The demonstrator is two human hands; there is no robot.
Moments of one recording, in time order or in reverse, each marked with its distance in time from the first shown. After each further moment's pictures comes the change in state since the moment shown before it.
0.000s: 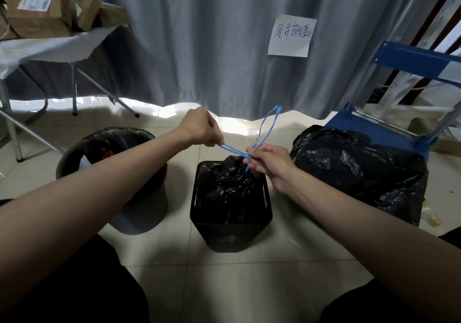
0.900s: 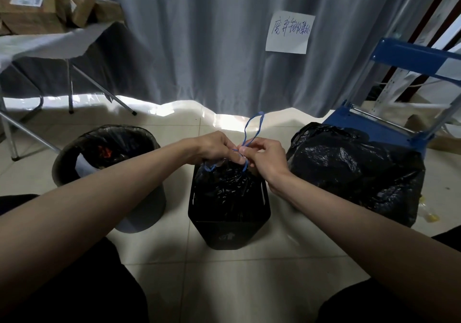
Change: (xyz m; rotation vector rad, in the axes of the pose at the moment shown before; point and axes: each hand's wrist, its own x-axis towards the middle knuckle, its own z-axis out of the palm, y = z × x) left_hand -0.011 -0.001 0.040 -0.204 -0.464 -0.060; right_hand -0.006 0.005 0.009 -0.367 0.110 -0.301
